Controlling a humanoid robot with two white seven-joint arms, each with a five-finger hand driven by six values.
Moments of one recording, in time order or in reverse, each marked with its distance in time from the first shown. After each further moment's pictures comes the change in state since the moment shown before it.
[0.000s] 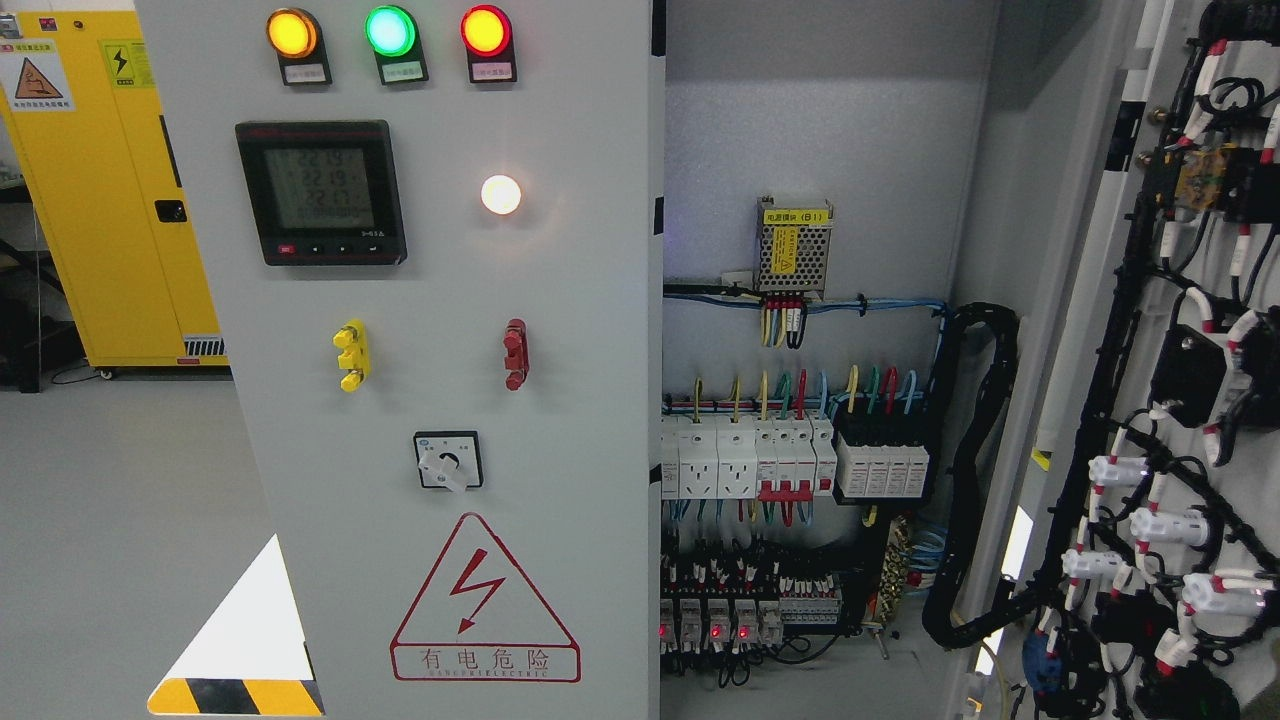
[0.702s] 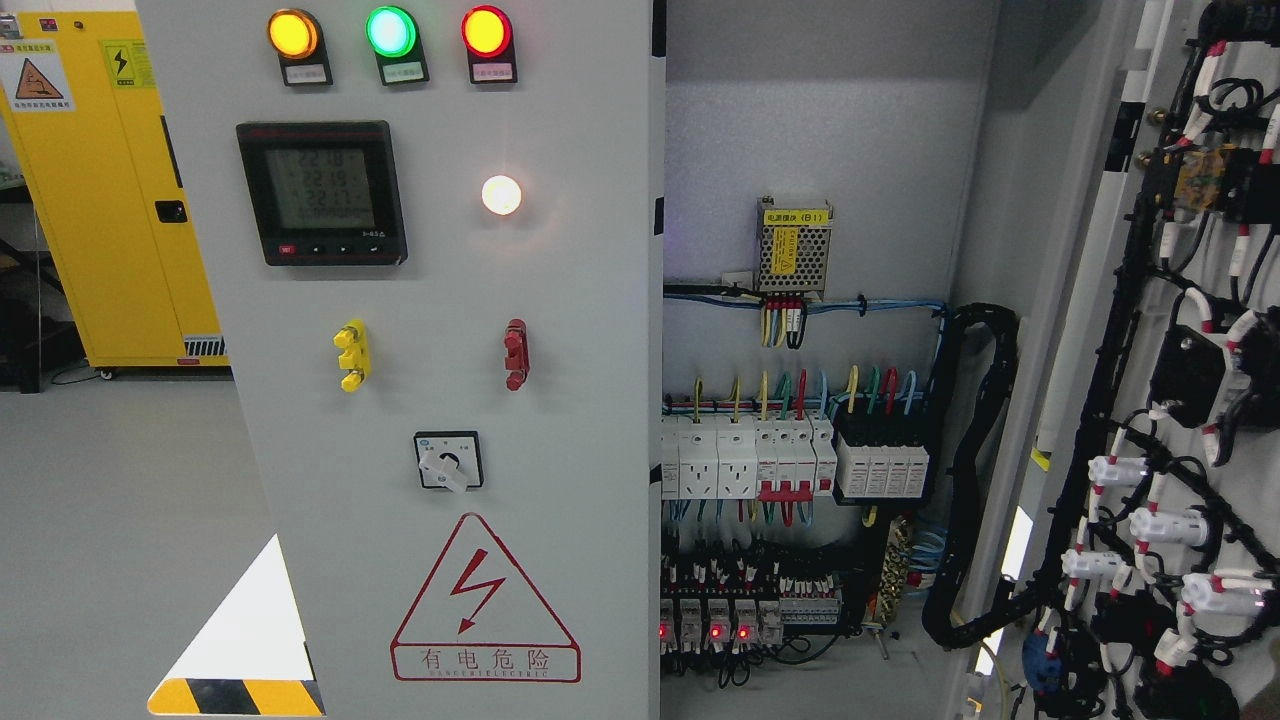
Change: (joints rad) left arm 0.002 -0.111 -0.005 0.417 -0.027 -0.170 0.338; right arm -0.005 0.000 0.000 -0.003 0.000 0.000 0.000
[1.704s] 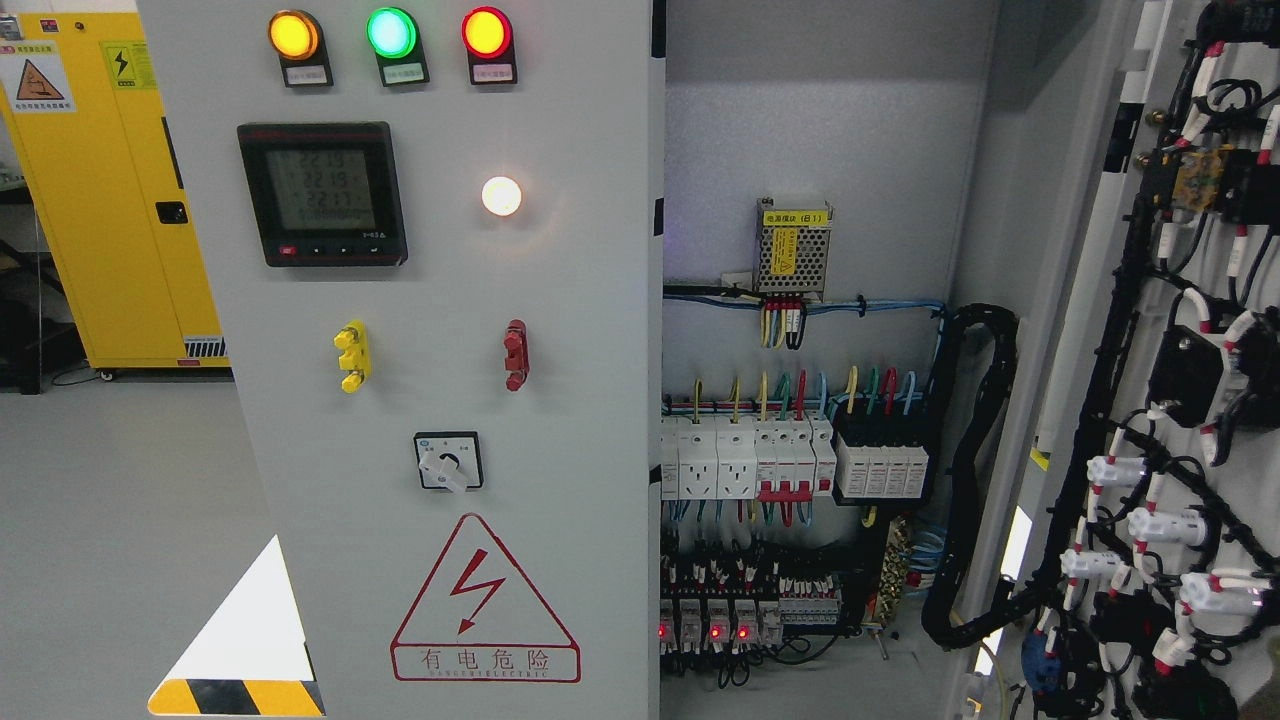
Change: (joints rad) left arm 0.006 -0.049 0.004 0.177 -0.013 -0.059 0.009; right arm 0.135 0.019 0.044 -0.407 0.000 -0.244 -0.001
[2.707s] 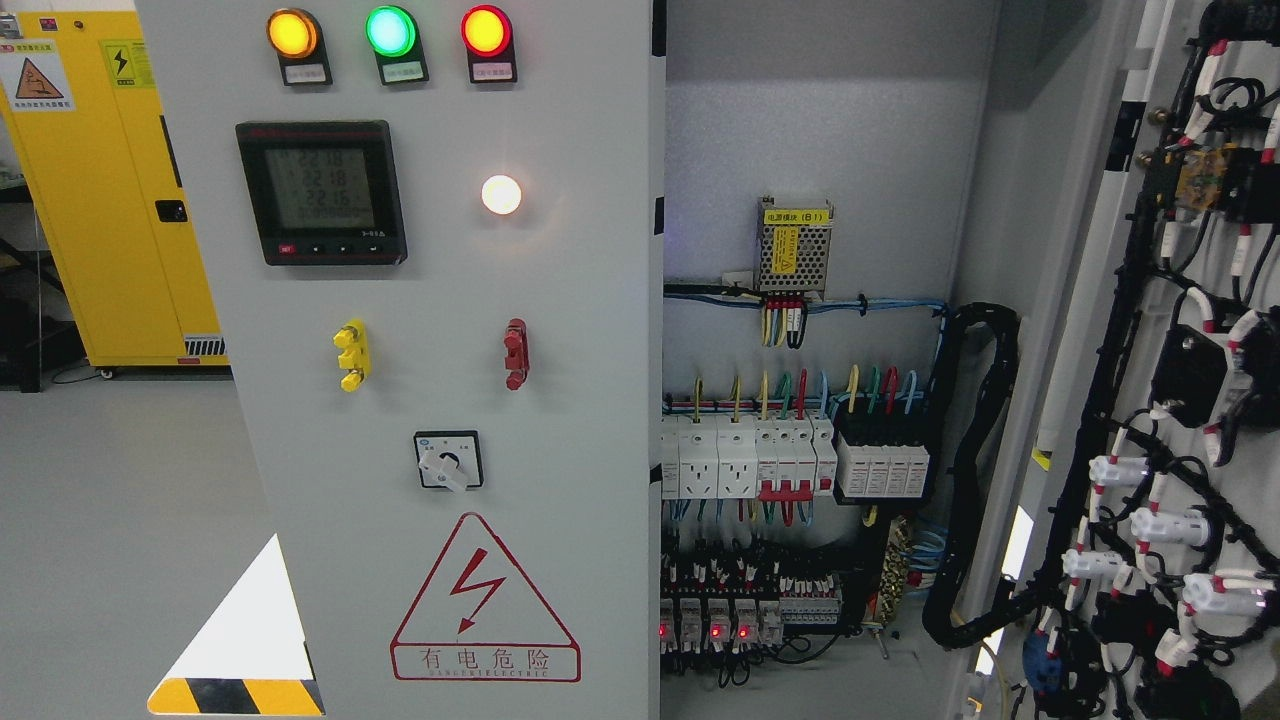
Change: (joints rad) left arm -0.022 0.016 0.003 0.030 0.001 0.005 0.008; right arm 0.040 0.020 0.184 -1.067 0.000 -0.002 -0.002
